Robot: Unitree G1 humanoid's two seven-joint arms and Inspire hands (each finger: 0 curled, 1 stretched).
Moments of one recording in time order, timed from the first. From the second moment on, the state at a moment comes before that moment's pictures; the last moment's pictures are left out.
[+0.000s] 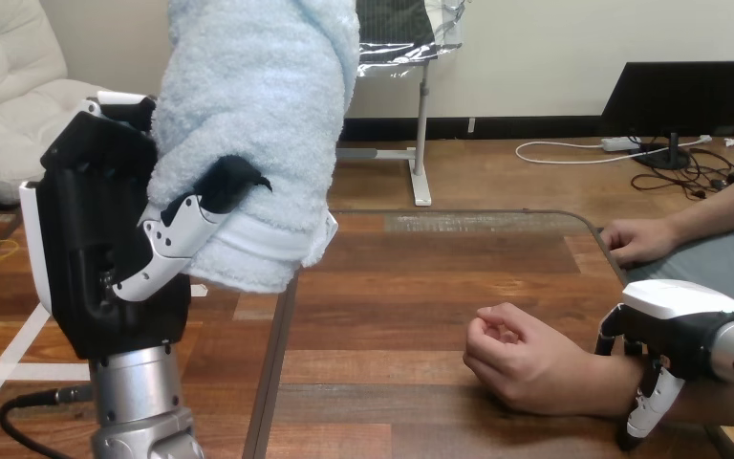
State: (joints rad) left arm 0.05 -0.05 -0.01 -0.17 -0.31 -0.60 -0.03; right arm -0.25 -0.79 0.23 0.27 -0.71 -0.03 0.53
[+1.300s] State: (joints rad) left arm 0.05 -0.05 0.01 -0.15 -0.30 -0.61 -0.03; right arm -0.23 -0.79 0.24 0.27 -0.68 -0.03 0.50
